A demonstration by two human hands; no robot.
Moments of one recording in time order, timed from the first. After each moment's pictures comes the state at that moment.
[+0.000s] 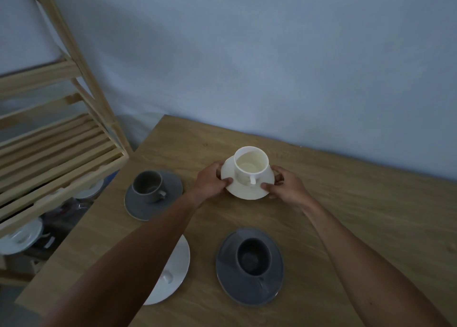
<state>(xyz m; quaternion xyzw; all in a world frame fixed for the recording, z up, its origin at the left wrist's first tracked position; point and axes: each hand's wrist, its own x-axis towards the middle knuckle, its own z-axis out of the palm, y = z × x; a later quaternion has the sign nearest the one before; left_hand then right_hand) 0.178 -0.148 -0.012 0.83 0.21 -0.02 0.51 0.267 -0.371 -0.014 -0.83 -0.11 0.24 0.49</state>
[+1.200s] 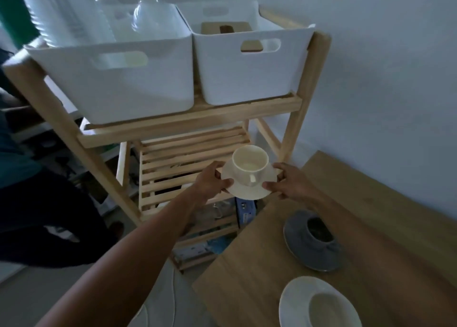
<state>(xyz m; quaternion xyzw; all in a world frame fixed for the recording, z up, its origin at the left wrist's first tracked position) -0.049 0.193 0.036 0.71 0.41 0.14 0.55 0.148 0.043 0.045 -0.78 -0.37 0.34 0.39</state>
